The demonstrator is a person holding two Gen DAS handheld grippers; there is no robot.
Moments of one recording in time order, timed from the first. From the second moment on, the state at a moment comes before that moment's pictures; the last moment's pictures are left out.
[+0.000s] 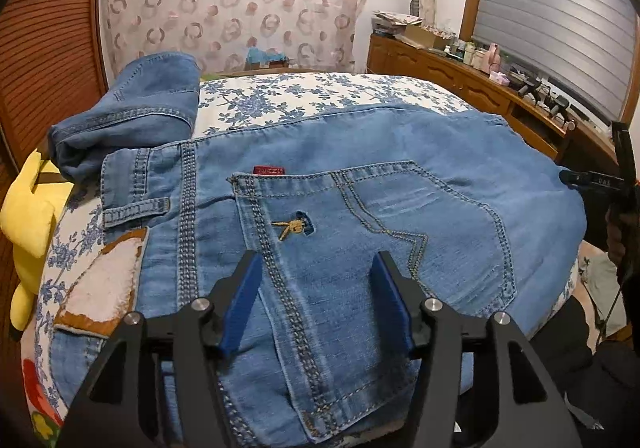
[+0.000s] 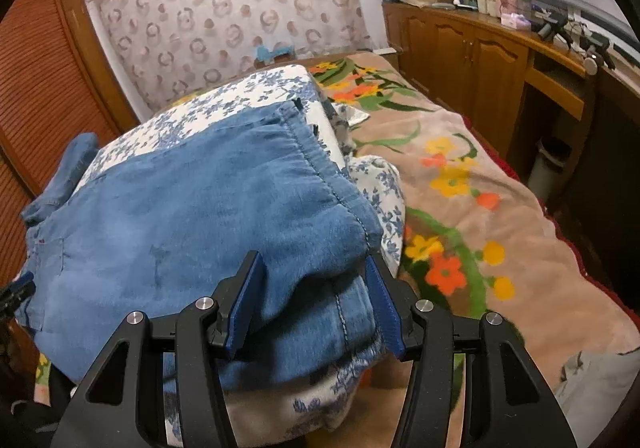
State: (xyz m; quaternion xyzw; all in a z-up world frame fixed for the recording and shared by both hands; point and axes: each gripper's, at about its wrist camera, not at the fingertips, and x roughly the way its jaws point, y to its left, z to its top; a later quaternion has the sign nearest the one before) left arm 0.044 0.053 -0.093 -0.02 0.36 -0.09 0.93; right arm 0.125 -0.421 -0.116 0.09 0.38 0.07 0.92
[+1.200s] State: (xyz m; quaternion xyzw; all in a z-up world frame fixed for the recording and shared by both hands) left arm 0.034 0.064 -0.057 -0.05 0.33 -0.09 0.94; right arm 0.110 -0.292 -0.001 0.00 0.27 0.26 0.93
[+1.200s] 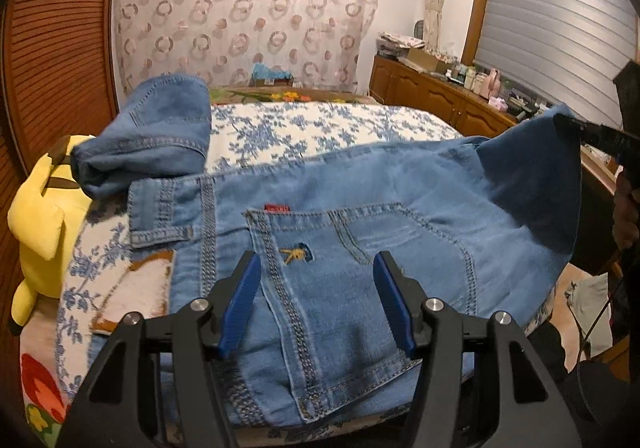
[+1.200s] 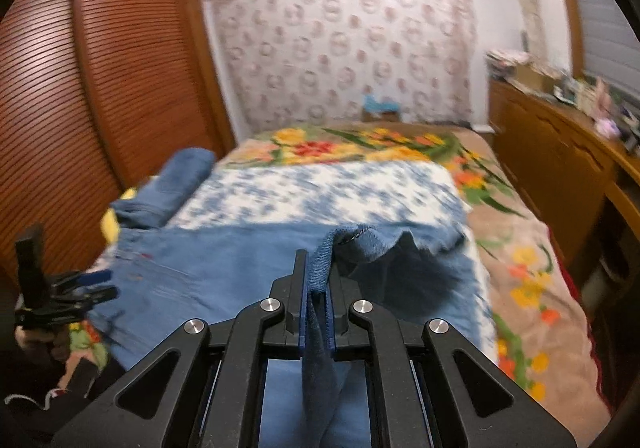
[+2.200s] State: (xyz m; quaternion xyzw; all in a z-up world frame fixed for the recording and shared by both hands) left arm 0.032 0.069 -0.044 -0.05 0.32 -0.09 0.94; right arm 0.127 -0.165 -0.029 -0.10 0.31 0.33 0.89
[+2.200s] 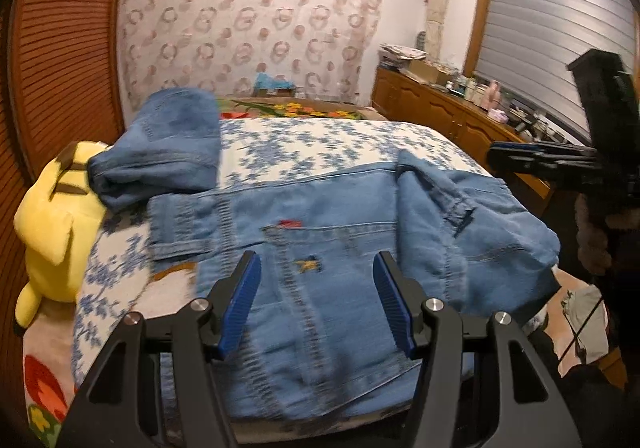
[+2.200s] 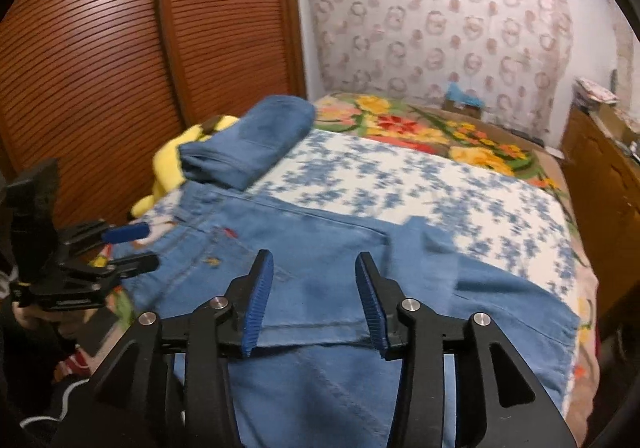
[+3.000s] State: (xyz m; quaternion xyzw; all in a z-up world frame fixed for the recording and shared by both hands) left arm 0.053 -0.027 -0.073 0.01 0.36 -0.19 0.91; right arm 0.193 -0.190 -0.102 -0.07 0.42 0.31 0.85
